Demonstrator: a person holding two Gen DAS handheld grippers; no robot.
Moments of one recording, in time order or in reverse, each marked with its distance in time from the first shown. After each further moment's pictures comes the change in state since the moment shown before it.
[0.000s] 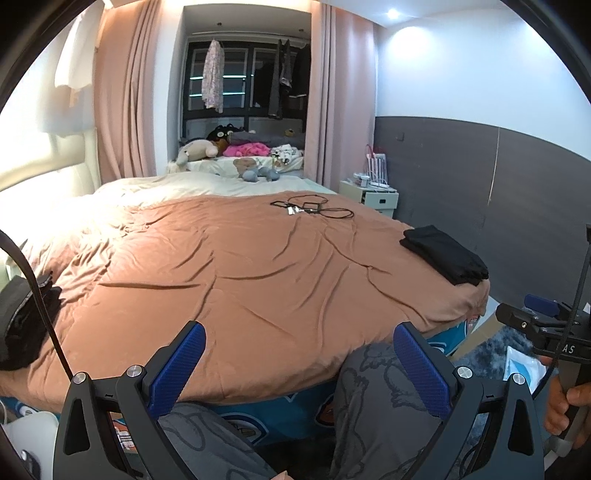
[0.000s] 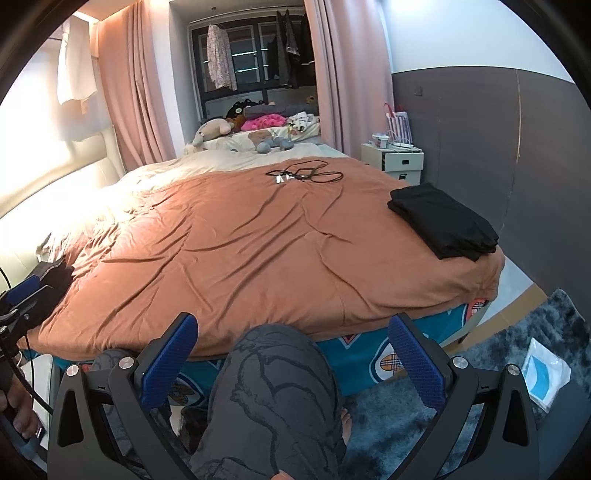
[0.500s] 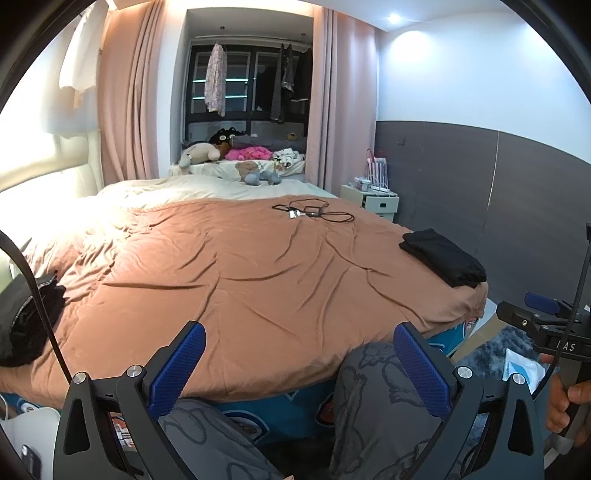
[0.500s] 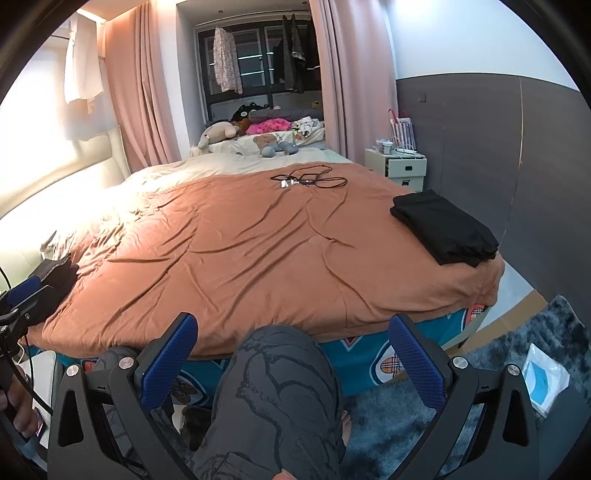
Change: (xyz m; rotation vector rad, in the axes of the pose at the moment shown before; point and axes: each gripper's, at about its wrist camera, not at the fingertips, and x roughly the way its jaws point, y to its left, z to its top) left arm -0.012 -0.001 -0.006 -0.003 -0.012 0.002; right arm -0.011 0.002 -0.003 -0.015 -0.014 0.005
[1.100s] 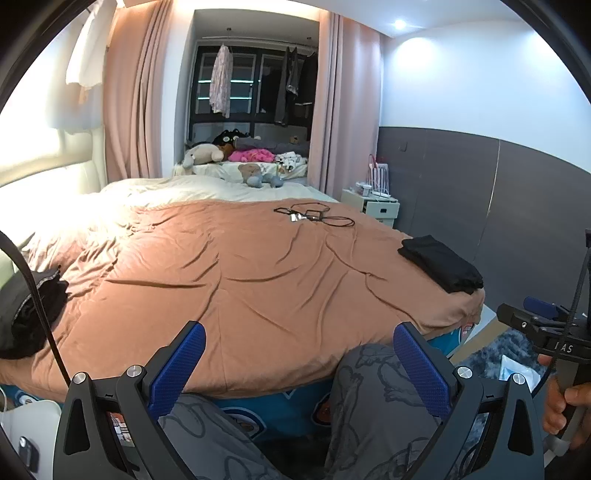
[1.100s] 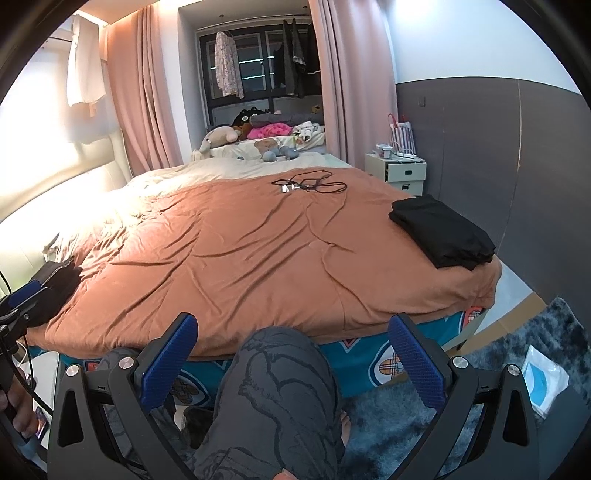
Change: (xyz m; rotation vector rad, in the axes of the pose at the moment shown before) left arm -0.015 0.004 0.000 -0.023 -0.016 -0.004; right arm -0.008 -0.003 -0.001 0.000 -0.010 0.004
